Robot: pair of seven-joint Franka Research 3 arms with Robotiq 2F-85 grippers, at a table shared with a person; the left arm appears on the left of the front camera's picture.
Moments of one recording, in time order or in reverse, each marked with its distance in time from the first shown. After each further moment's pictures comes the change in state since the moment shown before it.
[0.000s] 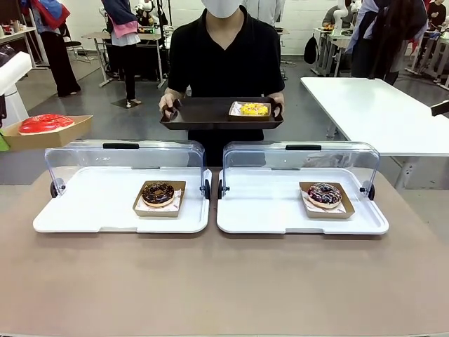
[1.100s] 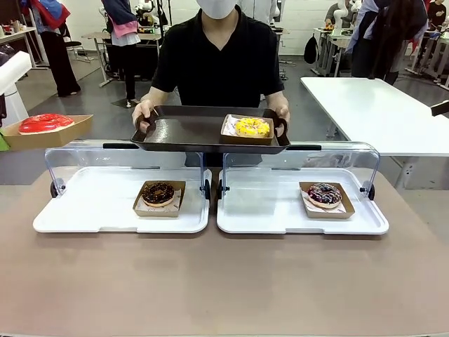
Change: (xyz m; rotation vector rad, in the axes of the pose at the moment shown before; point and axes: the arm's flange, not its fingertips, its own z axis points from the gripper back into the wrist) left arm 0.000 0.000 0.000 0.001 0.000 -0.001; right arm 0.000 0.000 0.000 0.000 0.000 0.000
